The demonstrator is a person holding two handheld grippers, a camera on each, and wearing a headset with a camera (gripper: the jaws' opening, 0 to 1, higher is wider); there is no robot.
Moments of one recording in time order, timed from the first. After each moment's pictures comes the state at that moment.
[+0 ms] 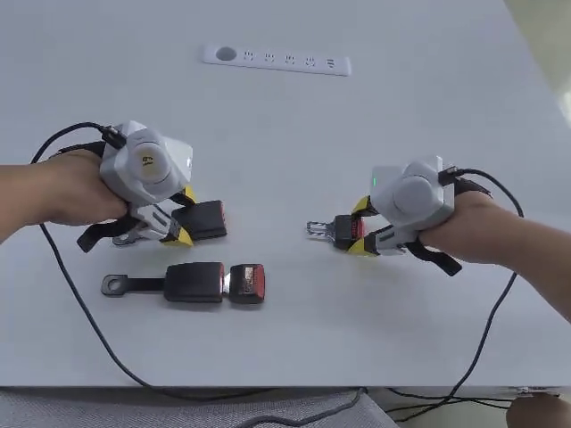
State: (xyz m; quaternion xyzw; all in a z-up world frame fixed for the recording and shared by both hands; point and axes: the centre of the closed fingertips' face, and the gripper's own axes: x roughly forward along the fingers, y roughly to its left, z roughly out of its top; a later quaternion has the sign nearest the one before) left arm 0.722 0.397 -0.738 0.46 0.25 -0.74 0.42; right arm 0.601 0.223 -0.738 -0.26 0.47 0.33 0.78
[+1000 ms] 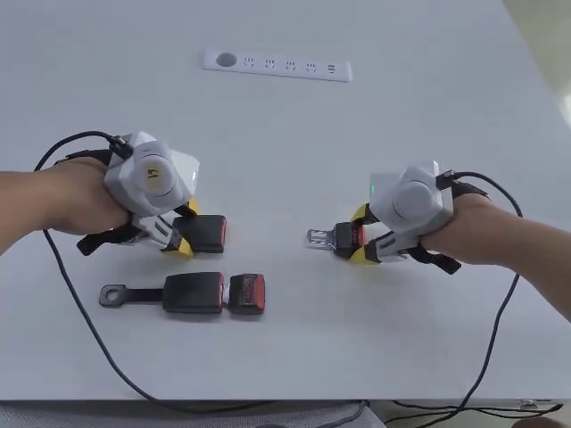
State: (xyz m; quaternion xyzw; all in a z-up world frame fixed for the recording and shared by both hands) left arm 0.720 0.396 -0.742 0.47 0.24 -0.75 0.40; right arm 0.604 0.219 -0.744 -0.26 0.47 0.35 0.77
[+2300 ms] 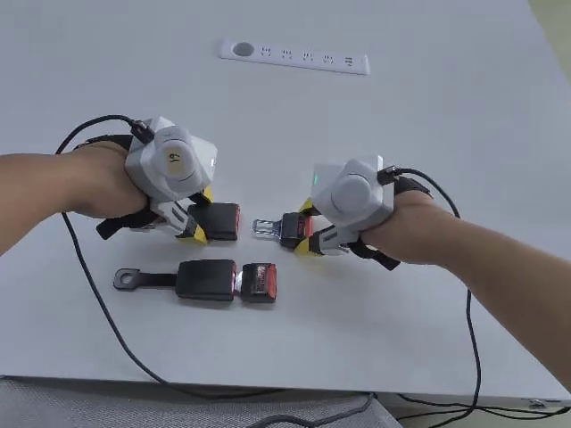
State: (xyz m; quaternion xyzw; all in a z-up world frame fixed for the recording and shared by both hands) left arm 0.718 0.397 -0.742 0.46 0.25 -0.75 0.41; right arm 0.661 0.310 -0.746 -0.25 0.42 0.37 0.79
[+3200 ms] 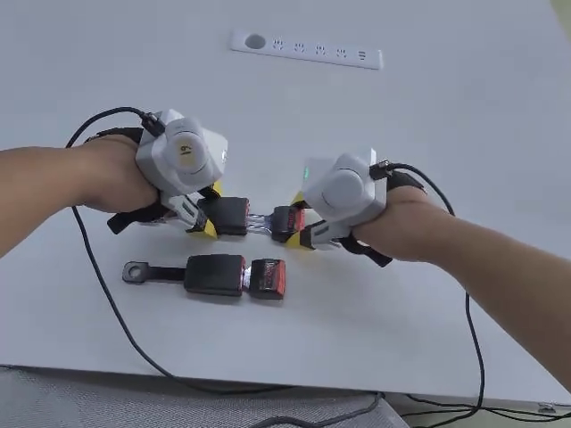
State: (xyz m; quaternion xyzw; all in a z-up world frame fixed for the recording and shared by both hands) left arm 0.720 0.396 -0.742 0.46 0.26 -0.75 0.41; right arm 0.674 0.327 -0.742 -0.26 0.41 0.38 0.79
